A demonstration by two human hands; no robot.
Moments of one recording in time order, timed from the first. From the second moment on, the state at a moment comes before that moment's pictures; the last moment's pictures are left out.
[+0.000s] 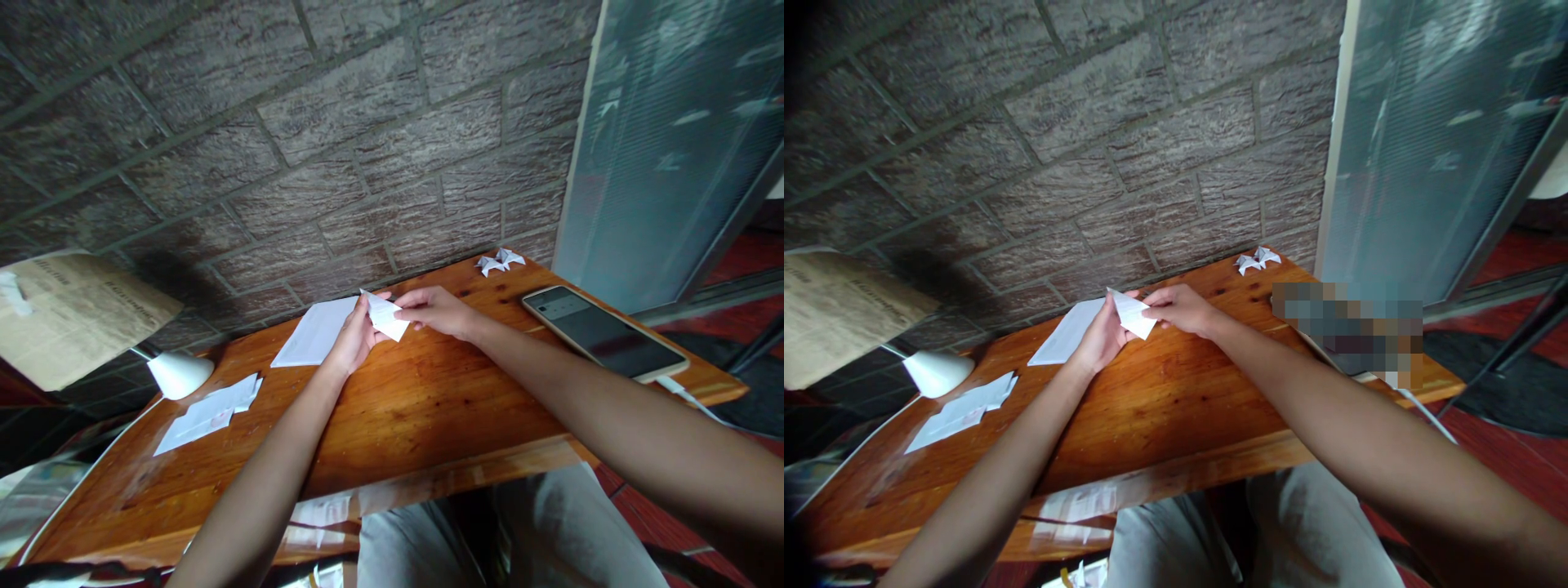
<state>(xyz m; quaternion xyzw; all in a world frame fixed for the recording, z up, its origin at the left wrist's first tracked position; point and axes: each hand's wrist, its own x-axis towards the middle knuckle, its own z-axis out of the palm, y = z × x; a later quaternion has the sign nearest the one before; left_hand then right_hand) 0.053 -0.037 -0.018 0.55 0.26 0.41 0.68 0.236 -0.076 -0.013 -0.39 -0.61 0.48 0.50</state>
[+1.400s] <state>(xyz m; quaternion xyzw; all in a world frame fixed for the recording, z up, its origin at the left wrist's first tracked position) 0.053 -0.030 -0.036 0.61 0.29 0.40 0.62 0.235 -0.074 -0.017 -0.42 -0.68 0.33 0.50</state>
